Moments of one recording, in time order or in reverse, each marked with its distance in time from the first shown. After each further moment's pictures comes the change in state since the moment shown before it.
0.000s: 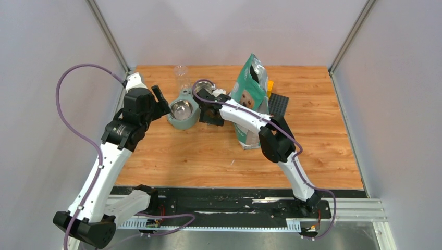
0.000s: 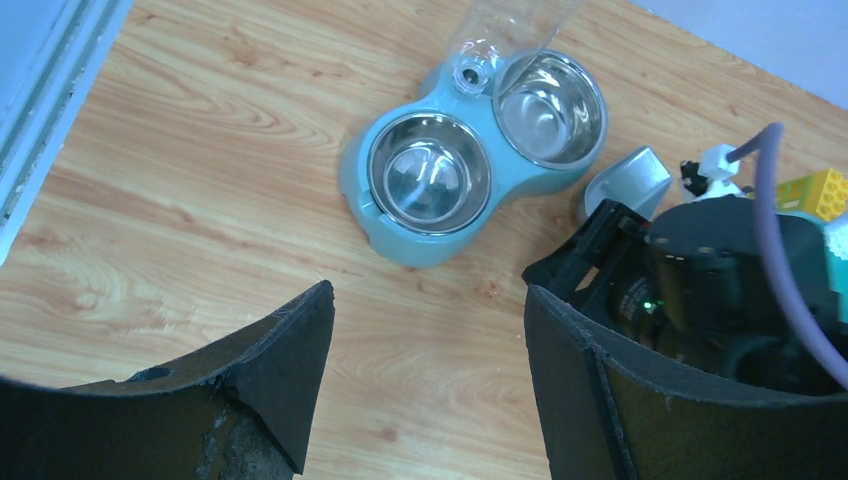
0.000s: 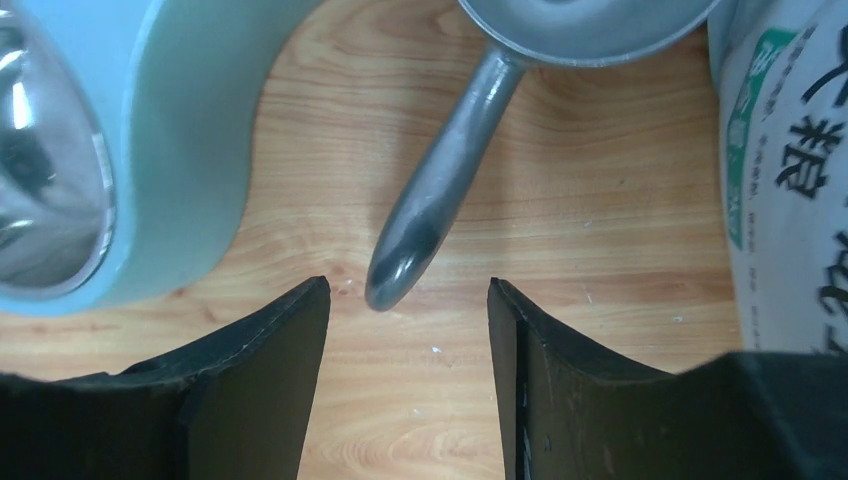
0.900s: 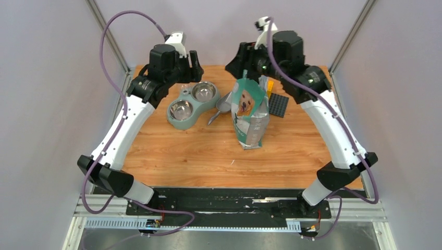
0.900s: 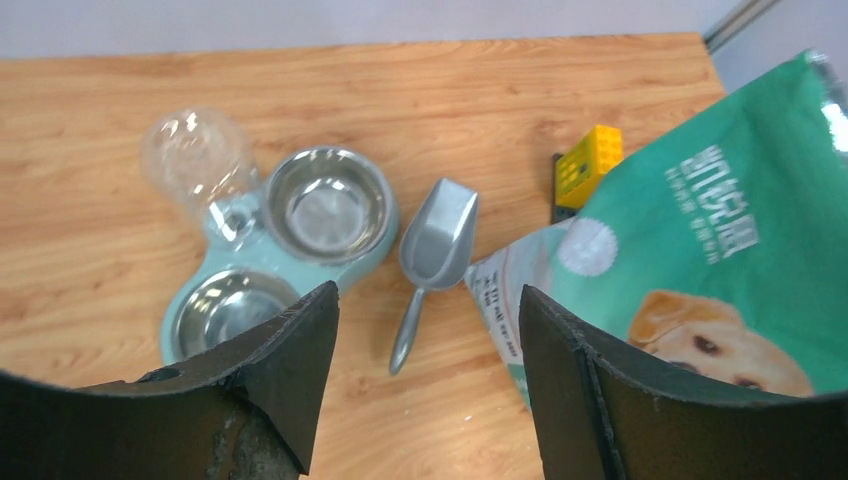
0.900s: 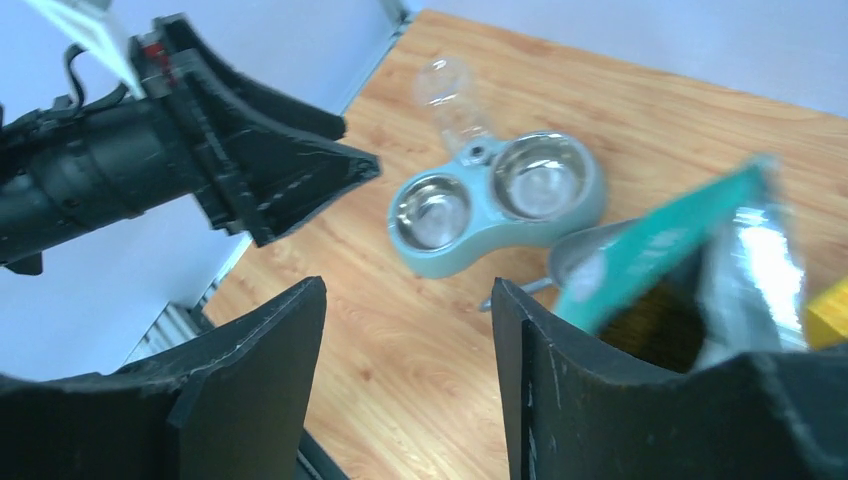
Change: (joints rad) left arm -0.114 0.519 0.577 0.092 0.329 0.240; right arm -0.289 -0.700 0.097 0.028 -0.492 -0.566
